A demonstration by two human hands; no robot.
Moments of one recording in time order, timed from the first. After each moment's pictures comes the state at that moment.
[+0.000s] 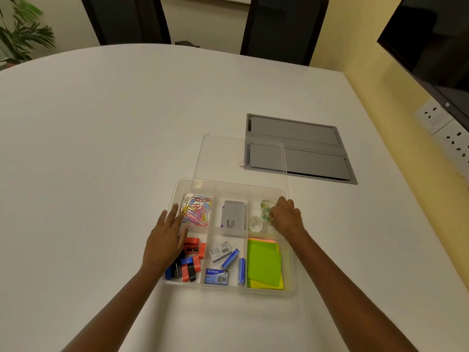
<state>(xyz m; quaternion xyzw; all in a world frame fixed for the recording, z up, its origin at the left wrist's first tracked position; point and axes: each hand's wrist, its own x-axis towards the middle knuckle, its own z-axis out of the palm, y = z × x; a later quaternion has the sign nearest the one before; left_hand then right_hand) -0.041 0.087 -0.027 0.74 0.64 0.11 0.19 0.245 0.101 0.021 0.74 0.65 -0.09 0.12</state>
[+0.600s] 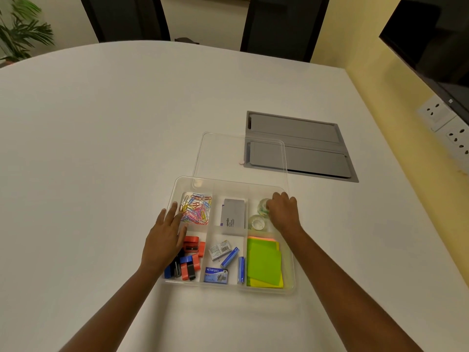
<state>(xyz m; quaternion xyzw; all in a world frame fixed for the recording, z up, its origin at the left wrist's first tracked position) -0.039 0.087 -0.027 0.73 0.65 0.10 0.20 0.245 0.114 0.008 0.72 0.69 -0.02 0.10</state>
